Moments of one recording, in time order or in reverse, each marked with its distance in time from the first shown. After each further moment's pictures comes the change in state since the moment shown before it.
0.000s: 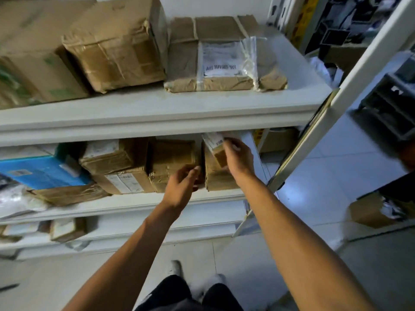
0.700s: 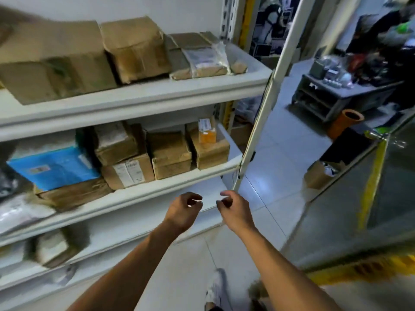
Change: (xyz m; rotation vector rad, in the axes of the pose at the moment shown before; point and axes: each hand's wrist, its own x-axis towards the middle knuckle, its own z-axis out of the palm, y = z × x) left_hand -0.119 -0.065 -0.073 0.531 -0.329 0.033; right_hand -0.248 0.087 0.020 -0.326 0.134 0.120
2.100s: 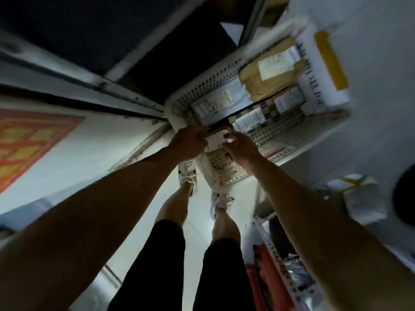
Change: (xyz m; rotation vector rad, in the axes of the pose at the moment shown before) left_hand -0.423 -0.292 0.695 1.372 -1.638 0.631; right_hand -0.591 0.674 0.083 1.193 0.998 1.211
